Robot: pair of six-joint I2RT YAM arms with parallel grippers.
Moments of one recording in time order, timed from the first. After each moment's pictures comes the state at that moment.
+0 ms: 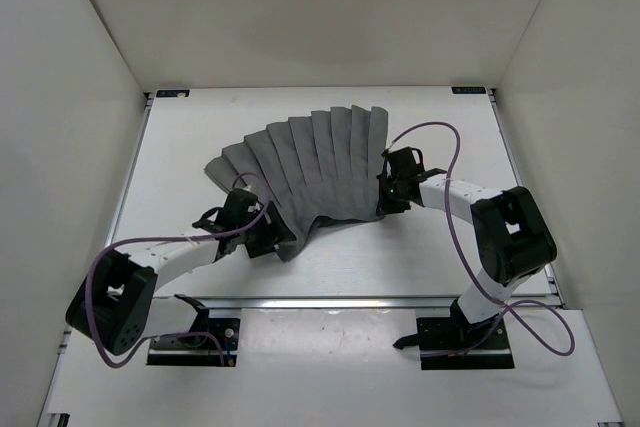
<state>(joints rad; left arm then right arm) -0.49 1.26 0.47 -0.12 0.20 -0.89 0.39 1.67 0.92 -0.29 -0.11 0.32</state>
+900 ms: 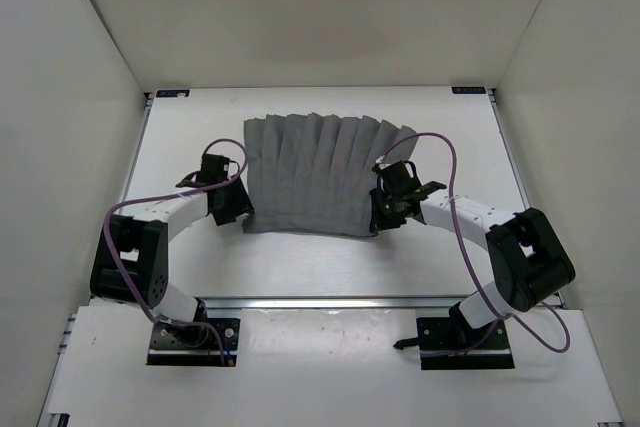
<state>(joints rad) -0.18 1.51 0.78 -0.32 0.04 -0.57 0.51 1.51 0.82 -0.36 -0.14 0.35</state>
